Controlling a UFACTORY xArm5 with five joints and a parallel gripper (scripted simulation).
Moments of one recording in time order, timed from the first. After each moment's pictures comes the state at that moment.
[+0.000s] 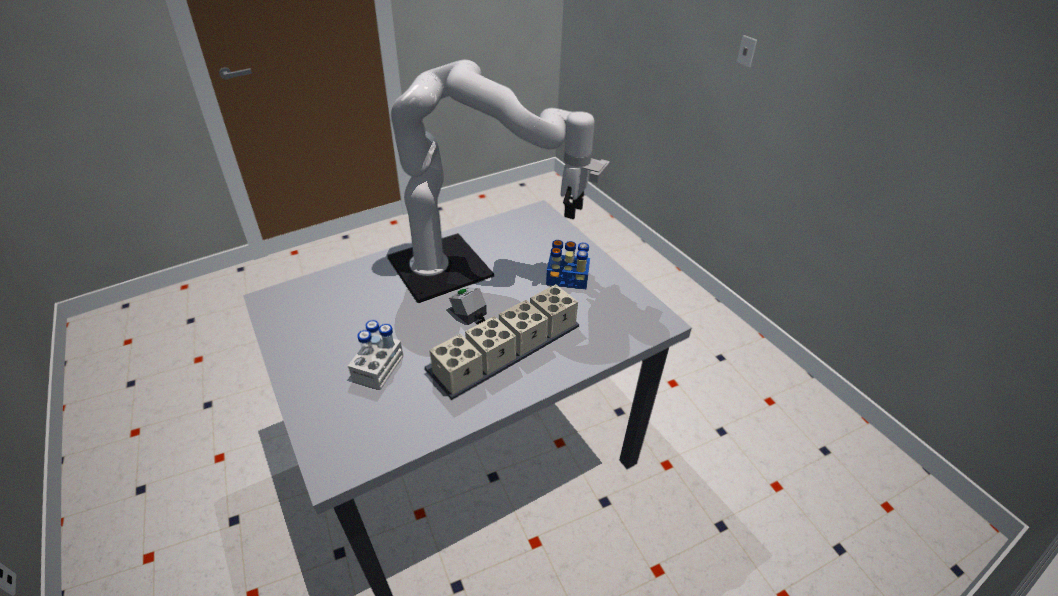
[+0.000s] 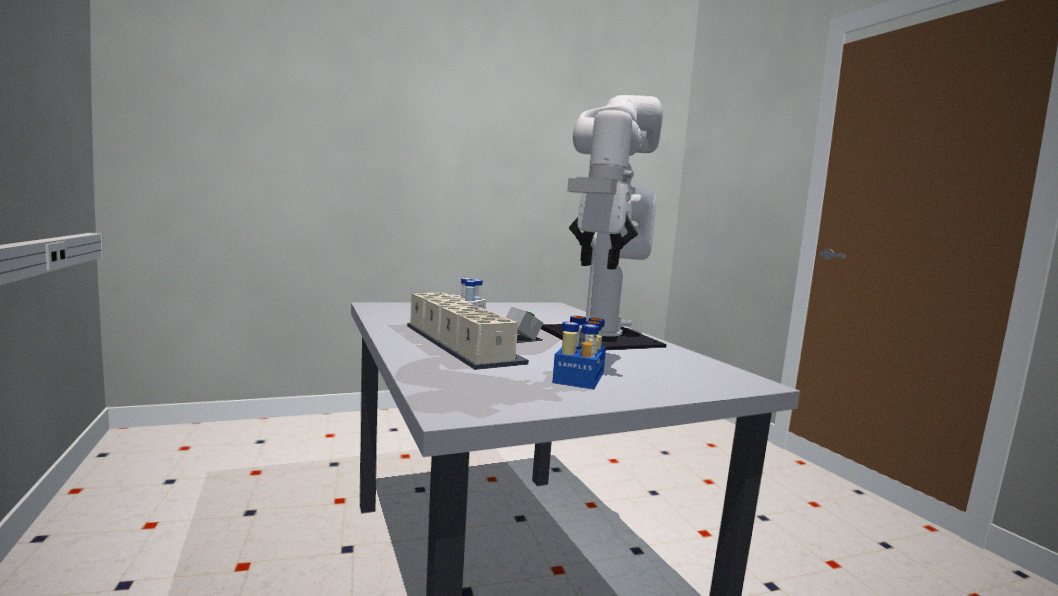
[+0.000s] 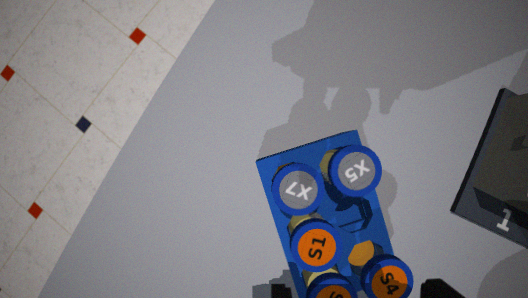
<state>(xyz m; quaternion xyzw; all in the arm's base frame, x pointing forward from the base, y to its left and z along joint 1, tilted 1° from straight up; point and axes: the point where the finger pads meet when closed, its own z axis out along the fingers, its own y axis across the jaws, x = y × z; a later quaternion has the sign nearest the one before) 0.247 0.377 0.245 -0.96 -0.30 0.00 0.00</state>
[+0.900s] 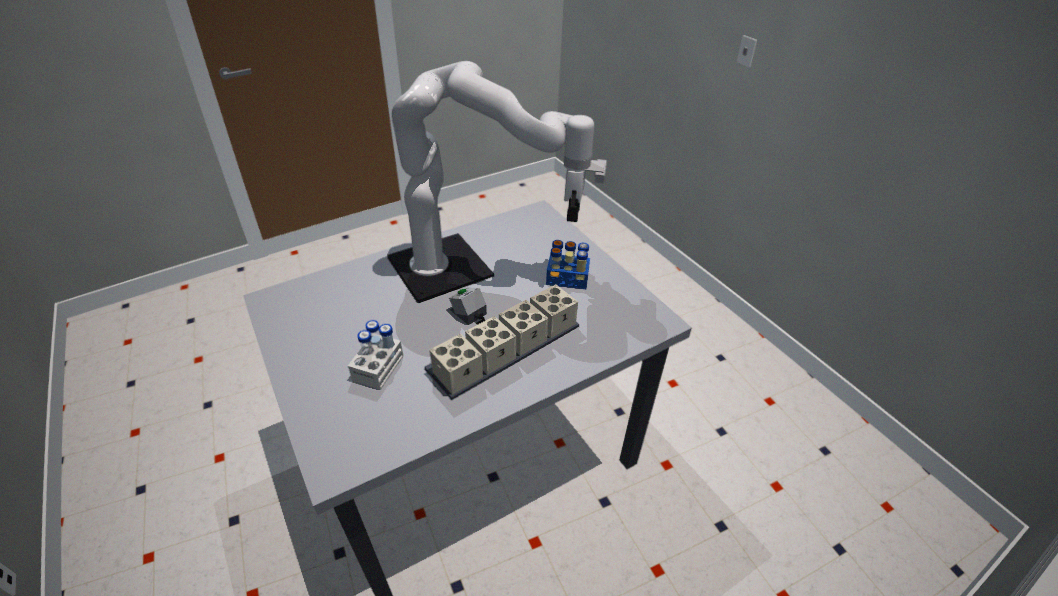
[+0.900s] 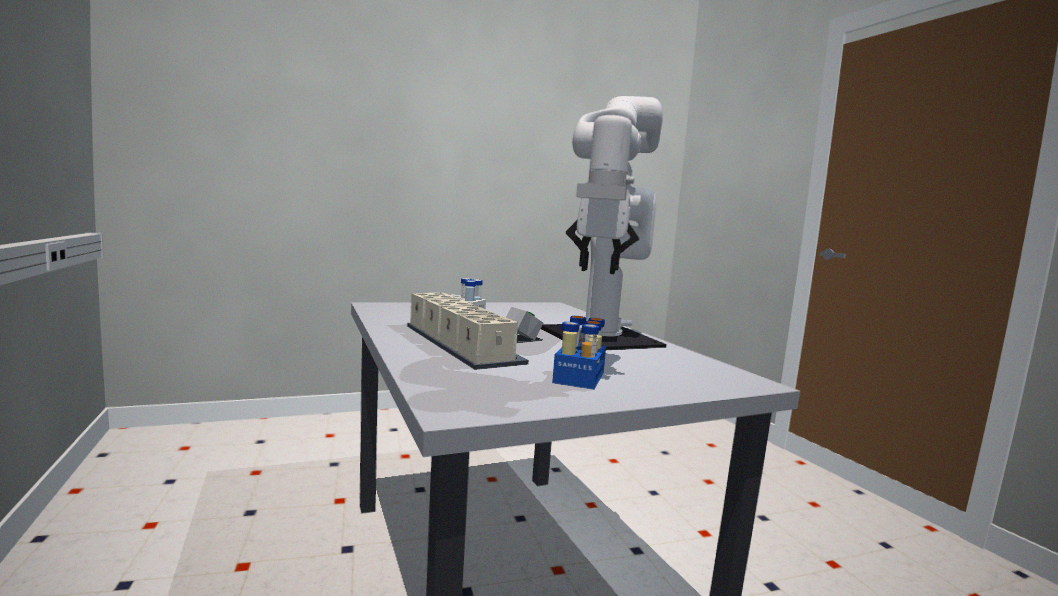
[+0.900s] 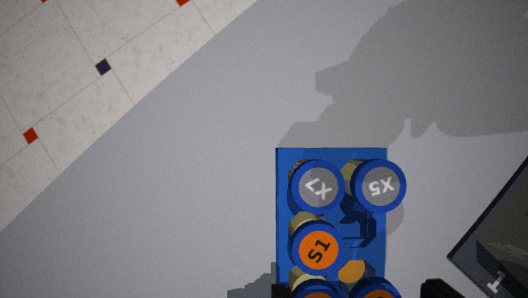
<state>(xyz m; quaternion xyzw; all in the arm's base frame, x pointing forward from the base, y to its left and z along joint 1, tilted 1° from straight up) 0.247 0.377 0.235 -0.90 -0.44 0.00 0.00</state>
